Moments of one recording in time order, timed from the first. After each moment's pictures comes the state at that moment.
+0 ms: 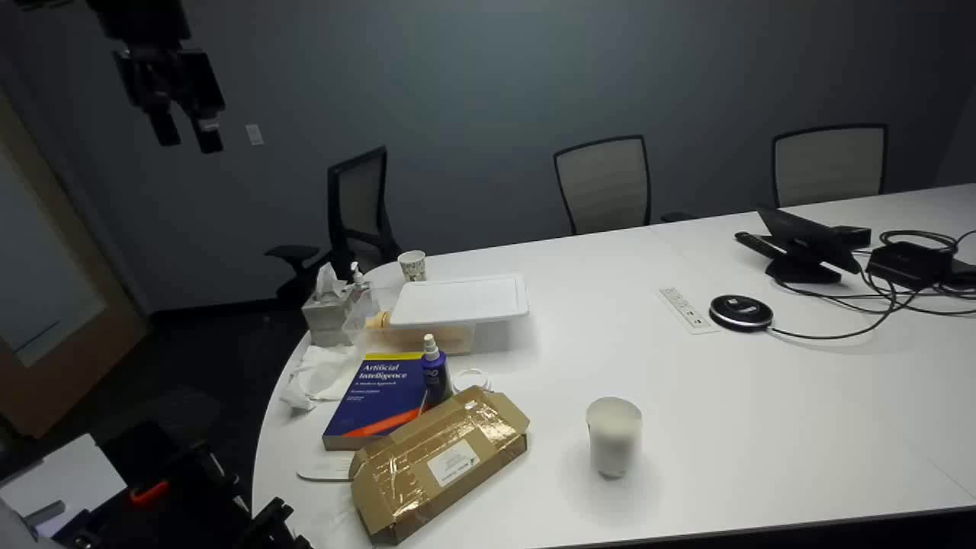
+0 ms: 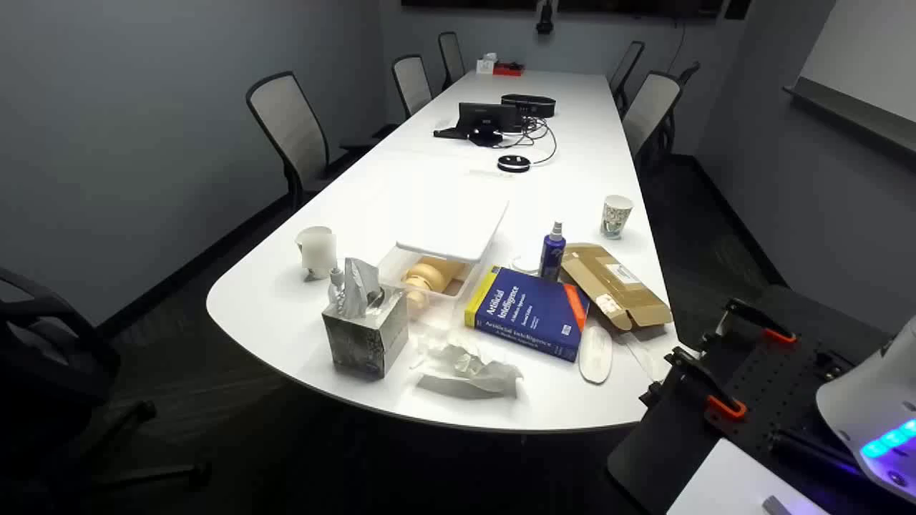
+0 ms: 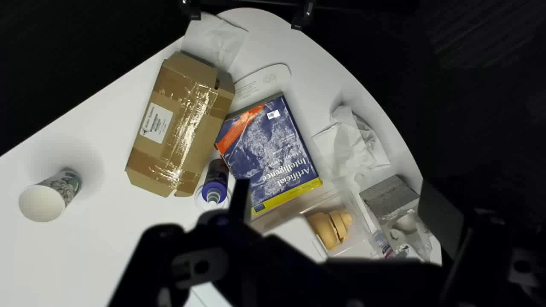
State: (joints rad) arm 0.05 -0.67 -0.01 -2.34 0.07 1.67 -0.04
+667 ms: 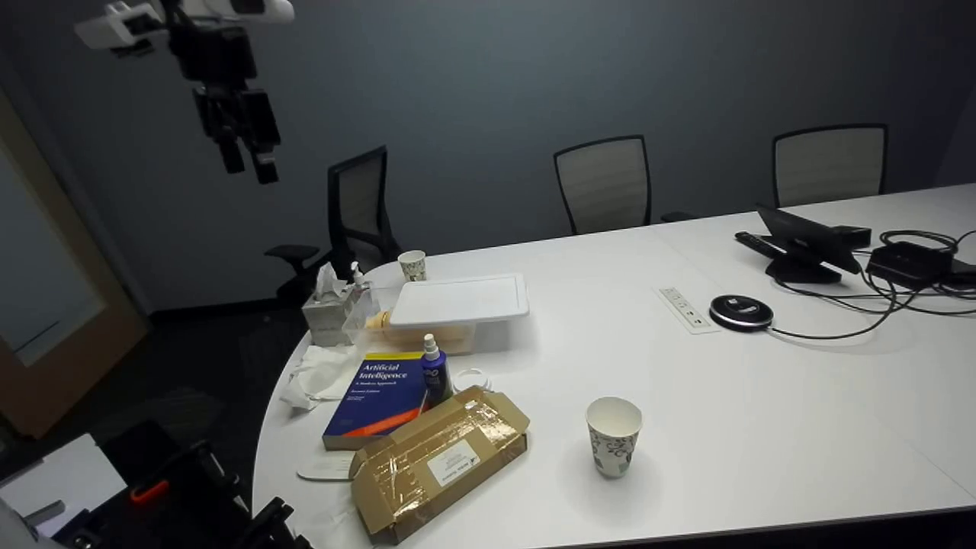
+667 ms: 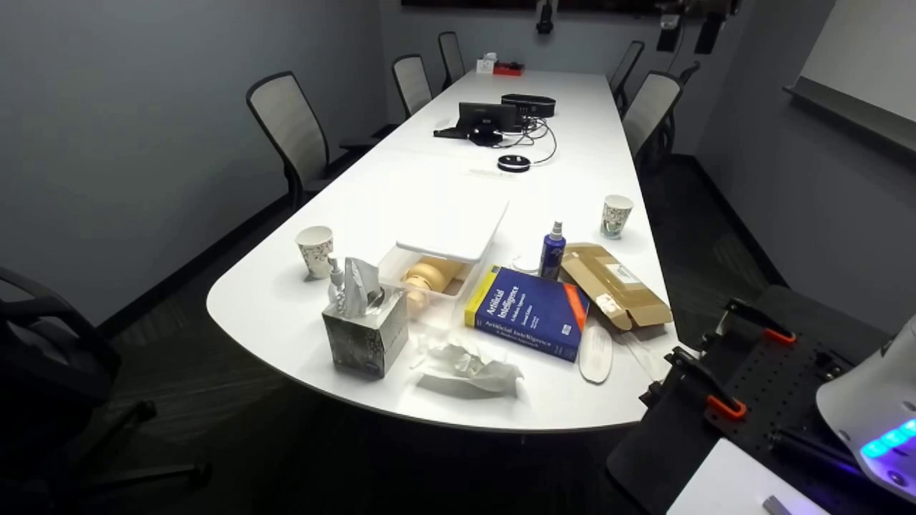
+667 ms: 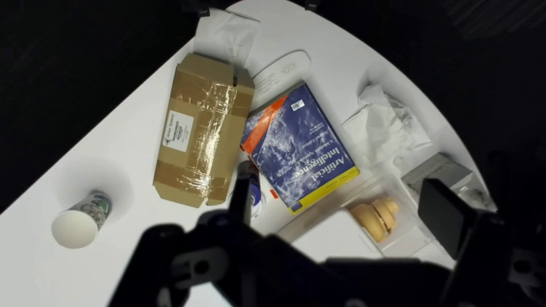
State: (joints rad) arm -0.02 -0.53 -0.01 -2.34 0.06 1.79 0.04
